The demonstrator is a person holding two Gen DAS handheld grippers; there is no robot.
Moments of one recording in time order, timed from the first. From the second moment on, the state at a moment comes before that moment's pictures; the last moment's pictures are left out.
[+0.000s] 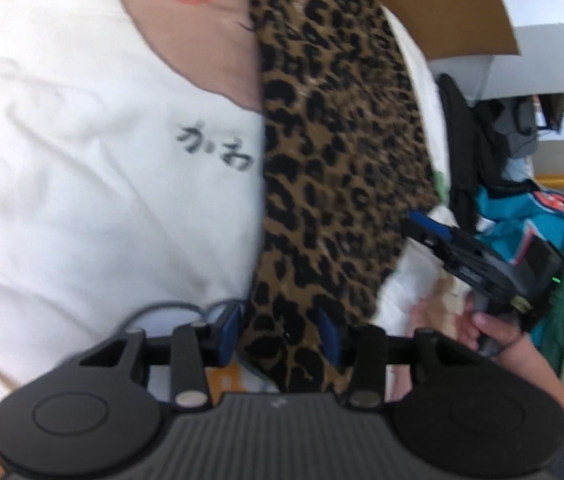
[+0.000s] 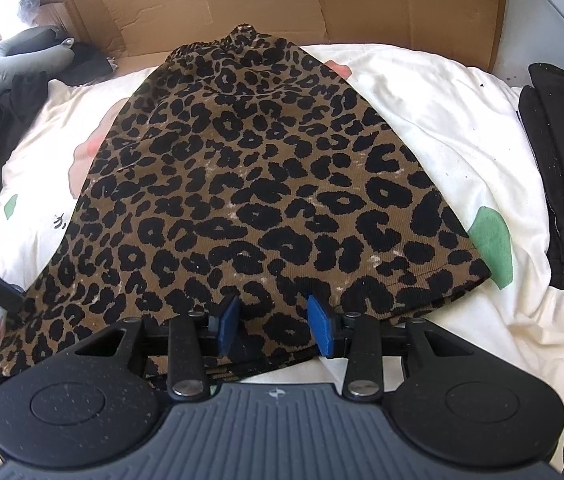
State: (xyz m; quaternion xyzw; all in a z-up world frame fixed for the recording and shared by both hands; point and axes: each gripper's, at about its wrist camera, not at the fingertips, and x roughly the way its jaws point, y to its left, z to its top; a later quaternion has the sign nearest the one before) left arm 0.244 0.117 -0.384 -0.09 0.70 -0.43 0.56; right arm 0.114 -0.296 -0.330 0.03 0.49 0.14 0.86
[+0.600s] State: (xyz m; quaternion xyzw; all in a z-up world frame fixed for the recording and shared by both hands) left arm 0.249 0.117 -0.393 -0.11 0.69 -0.41 0.59; right arm 0.113 -0.297 -0.330 0.03 0.49 0.14 0.86
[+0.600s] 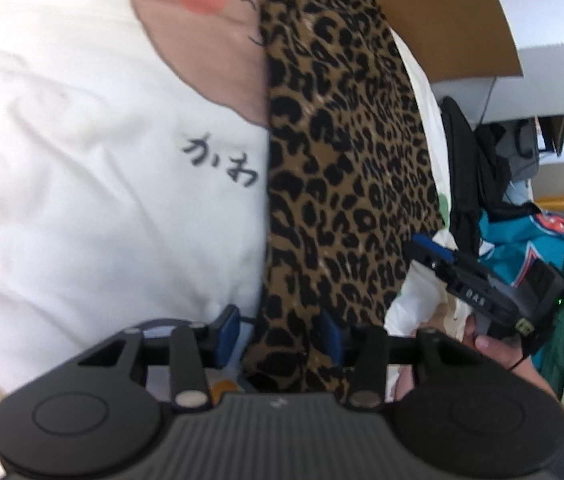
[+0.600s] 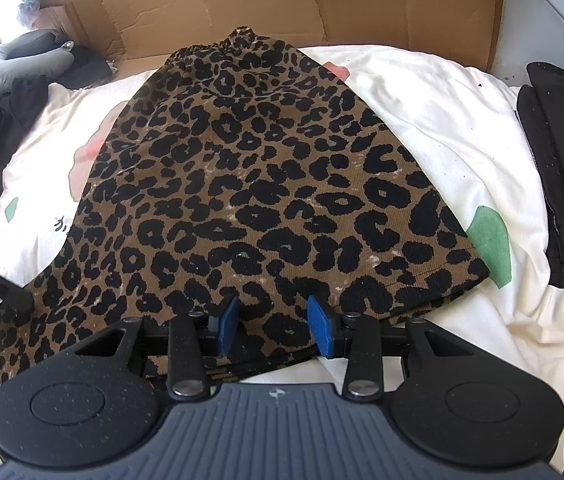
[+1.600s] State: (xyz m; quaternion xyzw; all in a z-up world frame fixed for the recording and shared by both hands) left arm 0.248 0.119 -0.374 -0.01 0.67 -0.44 0.60; right arm 0.115 -0.299 -0.329 0.03 0.49 0.14 0.86
